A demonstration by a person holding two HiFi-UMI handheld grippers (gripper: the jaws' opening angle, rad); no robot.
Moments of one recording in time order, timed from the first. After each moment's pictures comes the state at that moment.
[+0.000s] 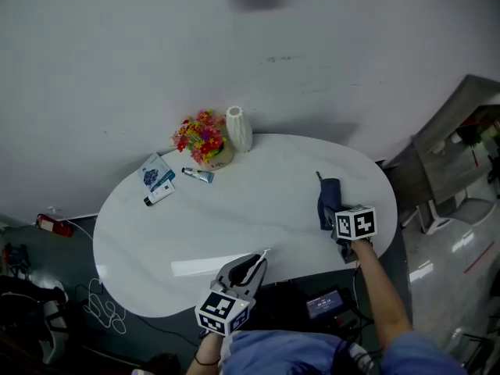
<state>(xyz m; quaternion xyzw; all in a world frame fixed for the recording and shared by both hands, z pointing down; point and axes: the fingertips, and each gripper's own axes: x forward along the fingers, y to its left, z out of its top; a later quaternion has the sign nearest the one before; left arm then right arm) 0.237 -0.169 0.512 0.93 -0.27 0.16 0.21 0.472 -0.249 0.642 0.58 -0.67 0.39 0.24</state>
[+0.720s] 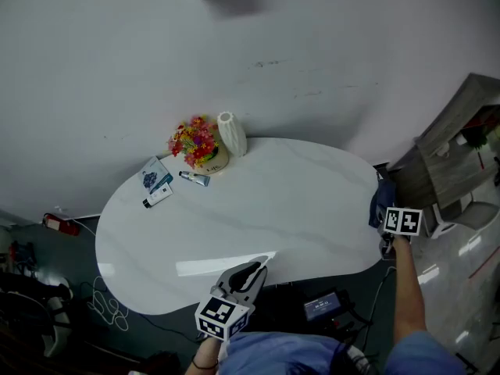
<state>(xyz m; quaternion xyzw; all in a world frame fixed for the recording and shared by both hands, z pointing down) 0.267 -0.150 0.516 0.92 -0.27 0.20 0.20 0.679 -0.195 0.645 0.69 -0.56 0.41 0.21</state>
